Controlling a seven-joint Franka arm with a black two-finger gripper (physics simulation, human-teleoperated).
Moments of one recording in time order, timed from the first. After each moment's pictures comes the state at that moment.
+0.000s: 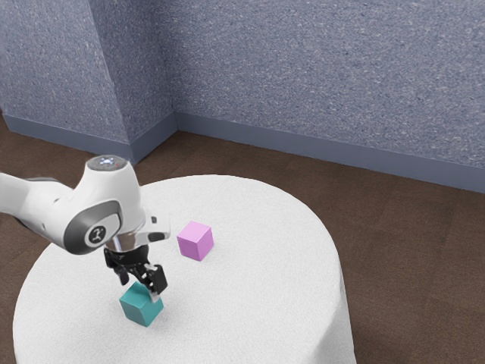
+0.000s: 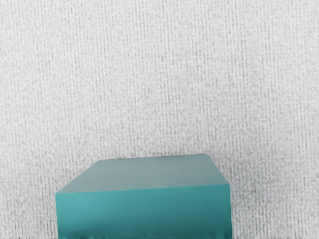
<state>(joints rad) 0.05 -0.15 -0.12 -2.61 0.04 2.42 -0.03</state>
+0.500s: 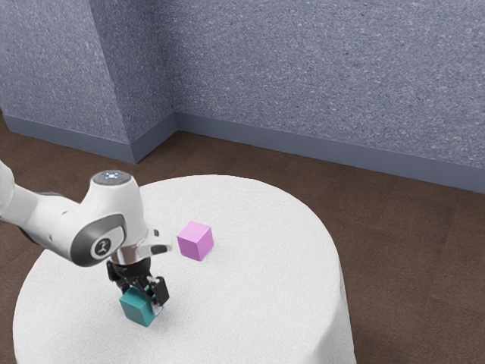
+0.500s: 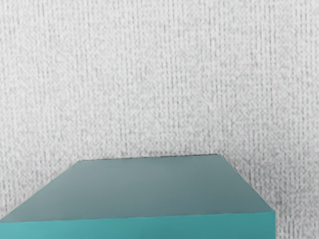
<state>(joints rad) 0.06 -0.05 -0.12 -2.62 0.03 2.50 -0.03</state>
